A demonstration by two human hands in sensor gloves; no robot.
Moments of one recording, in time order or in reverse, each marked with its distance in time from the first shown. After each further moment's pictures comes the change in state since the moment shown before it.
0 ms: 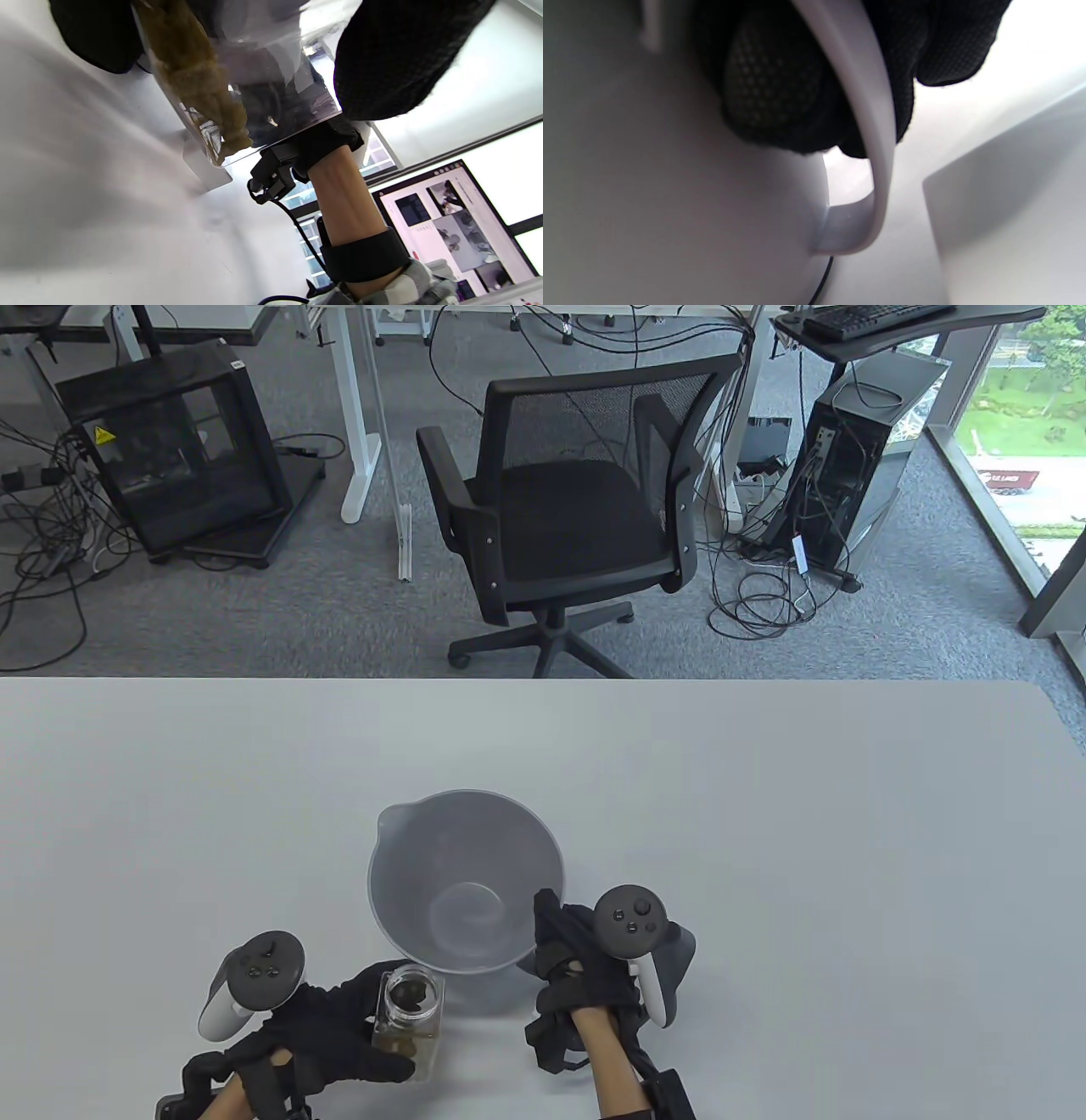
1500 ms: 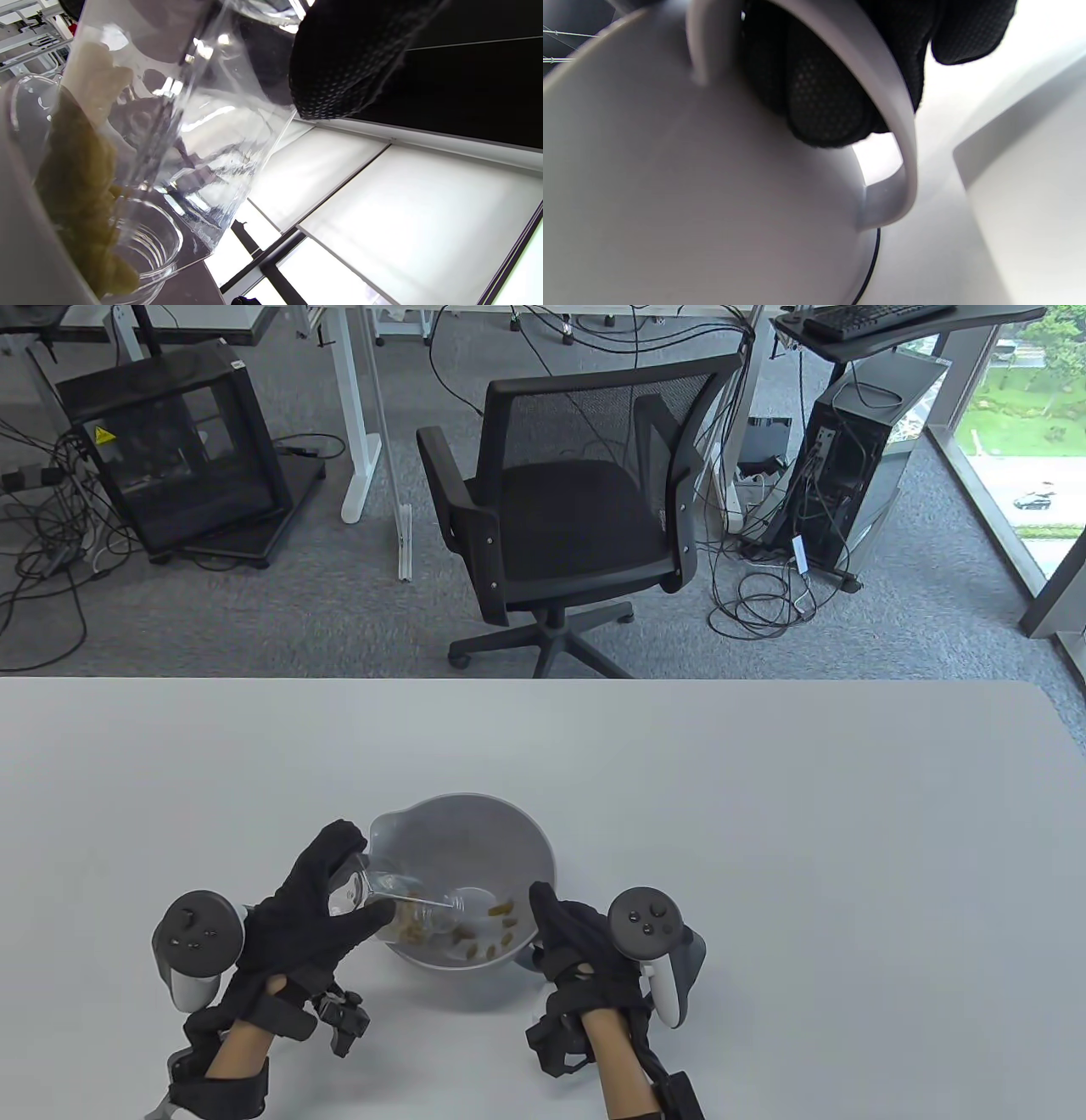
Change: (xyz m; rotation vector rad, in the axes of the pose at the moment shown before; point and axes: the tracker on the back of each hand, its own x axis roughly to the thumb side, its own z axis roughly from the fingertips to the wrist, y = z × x) left_hand 0.060 0.065 0.001 0.733 -0.140 -0.202; right_hand -0.006 0.002 -0.003 0.090 -0.035 -0.140
